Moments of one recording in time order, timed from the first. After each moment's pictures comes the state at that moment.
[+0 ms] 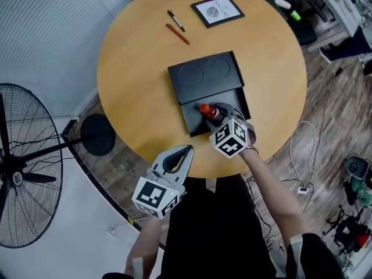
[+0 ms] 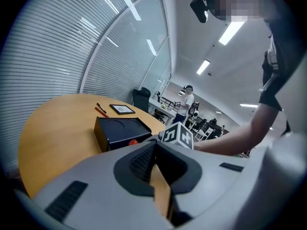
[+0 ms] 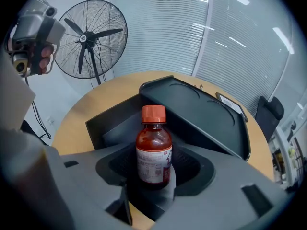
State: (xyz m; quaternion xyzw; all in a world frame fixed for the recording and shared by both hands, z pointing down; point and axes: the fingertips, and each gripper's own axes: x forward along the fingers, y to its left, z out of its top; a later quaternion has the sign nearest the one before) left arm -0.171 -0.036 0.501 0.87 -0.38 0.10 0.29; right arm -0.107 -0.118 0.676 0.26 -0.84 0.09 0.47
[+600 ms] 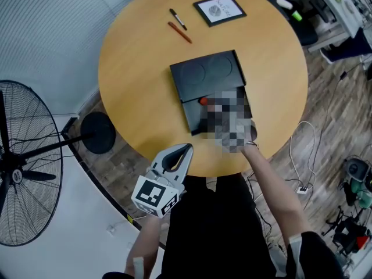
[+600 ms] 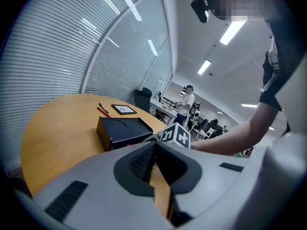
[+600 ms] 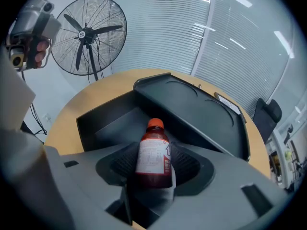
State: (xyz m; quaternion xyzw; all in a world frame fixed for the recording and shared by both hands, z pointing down) left arm -0.177 -0.034 0.502 0.87 -0.39 0.10 0.29; right arm -0.103 -0.130 0.683 0.27 -0.83 0.07 0.48
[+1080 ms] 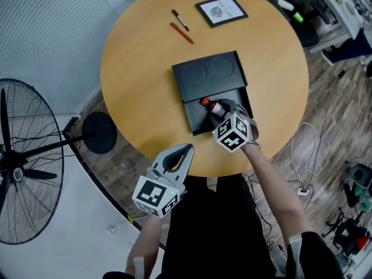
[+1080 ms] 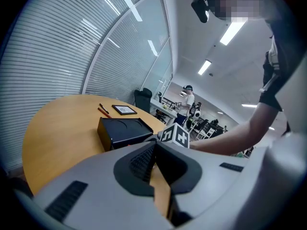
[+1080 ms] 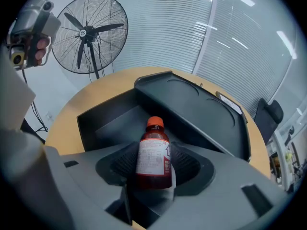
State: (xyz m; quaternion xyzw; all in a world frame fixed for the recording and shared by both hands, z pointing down) left arm -0.179 -0.032 0.499 0.87 -0.39 0.10 0.29; right arm -0.101 -0.129 0.684 0.26 -0.83 0.07 0.49
